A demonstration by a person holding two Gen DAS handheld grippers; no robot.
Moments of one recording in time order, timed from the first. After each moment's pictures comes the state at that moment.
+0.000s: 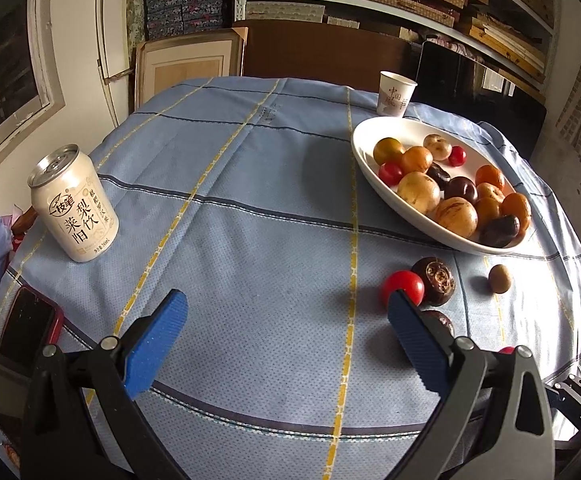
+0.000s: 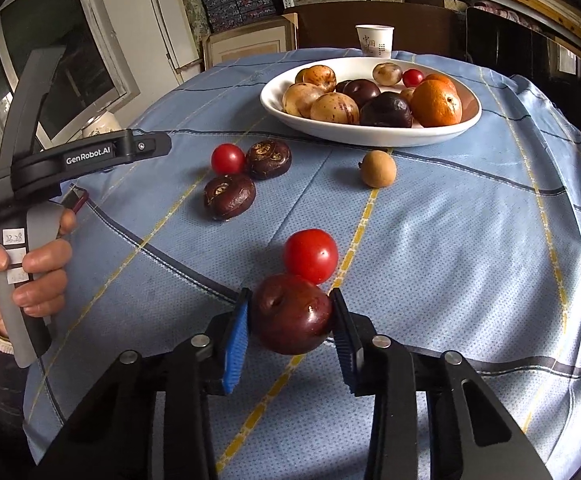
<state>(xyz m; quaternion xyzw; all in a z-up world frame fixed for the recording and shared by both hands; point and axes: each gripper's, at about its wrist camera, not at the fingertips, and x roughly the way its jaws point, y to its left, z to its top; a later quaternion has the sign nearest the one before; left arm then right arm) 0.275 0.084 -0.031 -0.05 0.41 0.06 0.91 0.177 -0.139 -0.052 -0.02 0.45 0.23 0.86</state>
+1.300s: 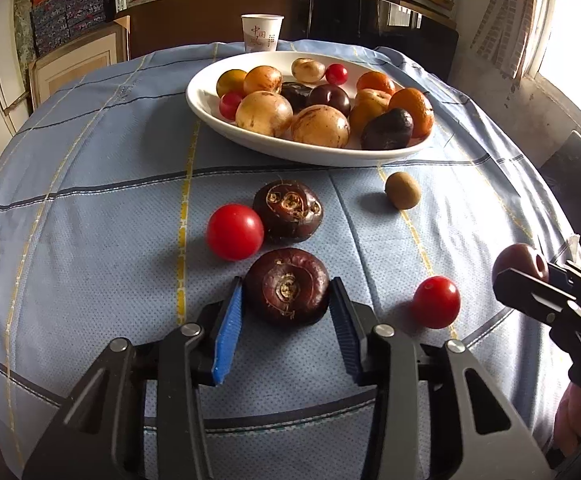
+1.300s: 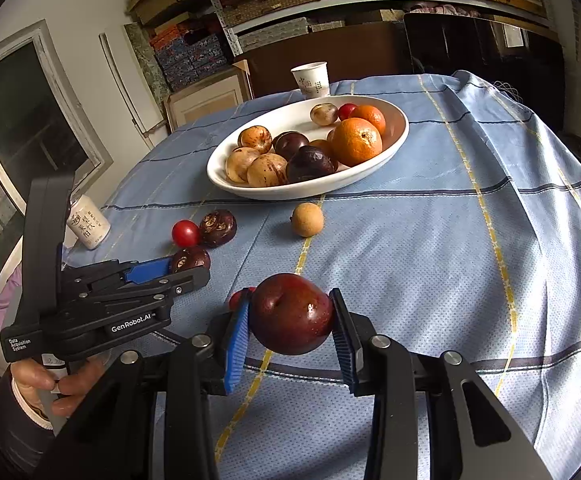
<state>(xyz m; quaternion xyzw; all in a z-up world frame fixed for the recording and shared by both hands) 0.286 0.001 -0.067 0.01 0.46 -0.11 0.88 0.185 -0.185 -0.034 0.08 0.41 0.17 0.89</state>
